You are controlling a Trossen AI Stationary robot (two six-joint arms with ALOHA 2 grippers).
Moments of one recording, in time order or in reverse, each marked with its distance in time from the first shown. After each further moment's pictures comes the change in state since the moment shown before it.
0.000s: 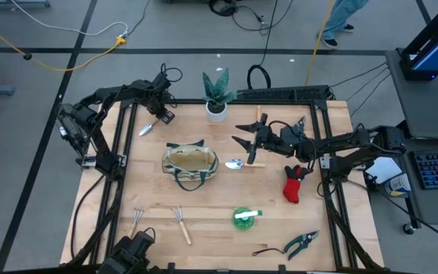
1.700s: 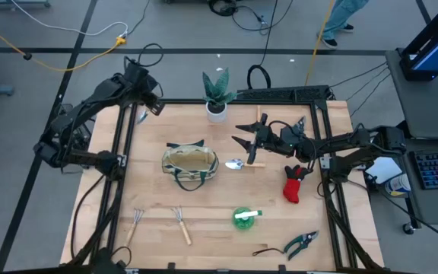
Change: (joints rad) left arm -0.043 -0.535 0.001 -0.065 0.055 -0.003; right arm 0.000 0.000 0.000 0.000 -0.003 0.000
